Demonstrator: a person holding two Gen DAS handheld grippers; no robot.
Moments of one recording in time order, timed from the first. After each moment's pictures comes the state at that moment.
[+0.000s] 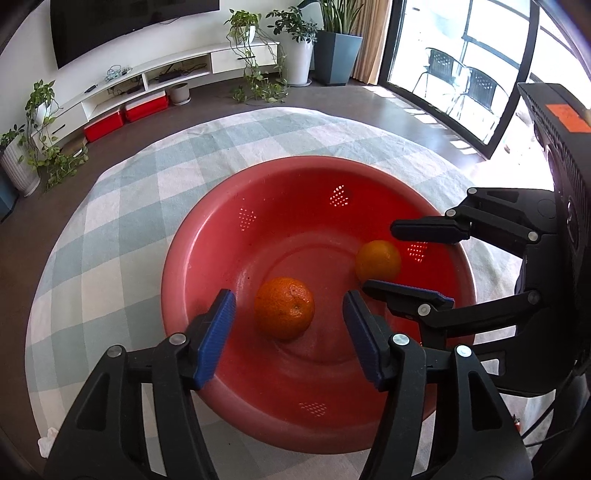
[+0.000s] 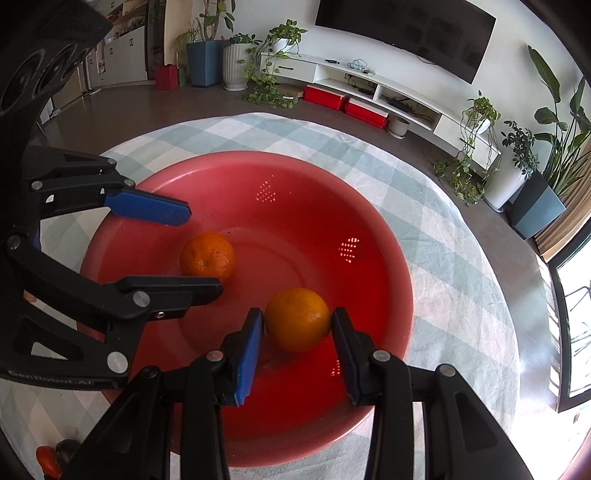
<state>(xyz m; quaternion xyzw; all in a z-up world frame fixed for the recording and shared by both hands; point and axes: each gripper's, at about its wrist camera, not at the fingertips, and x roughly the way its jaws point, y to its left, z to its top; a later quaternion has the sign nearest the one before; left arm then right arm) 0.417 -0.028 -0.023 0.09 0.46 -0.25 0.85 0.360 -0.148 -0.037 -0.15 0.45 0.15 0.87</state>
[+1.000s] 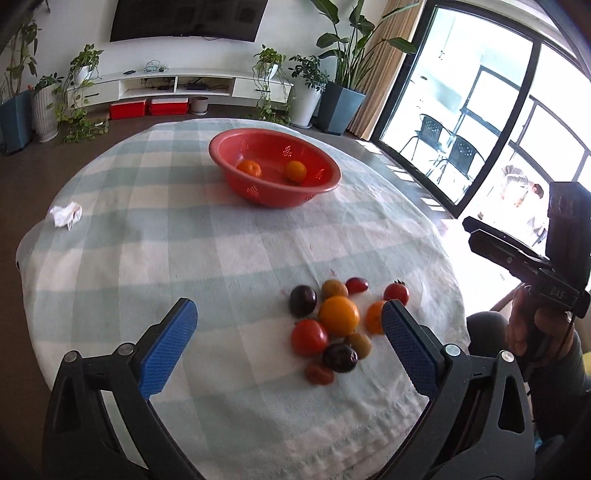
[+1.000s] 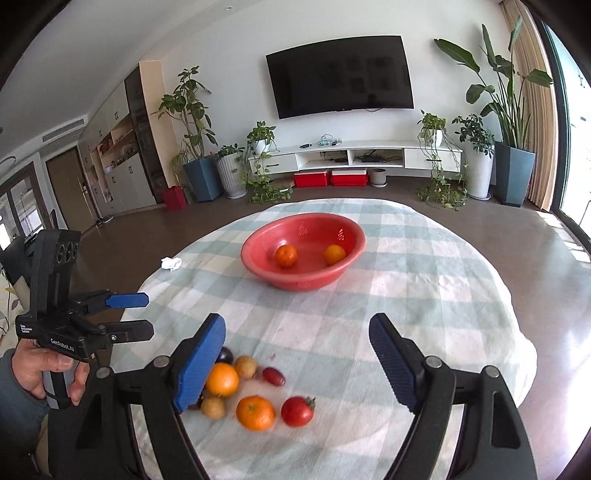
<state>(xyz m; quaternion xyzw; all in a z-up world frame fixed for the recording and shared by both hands) 0.137 0.065 0.006 -0.04 0.40 -0.25 0.88 0.106 -0.209 0.032 0.06 0.30 0.16 0.94</state>
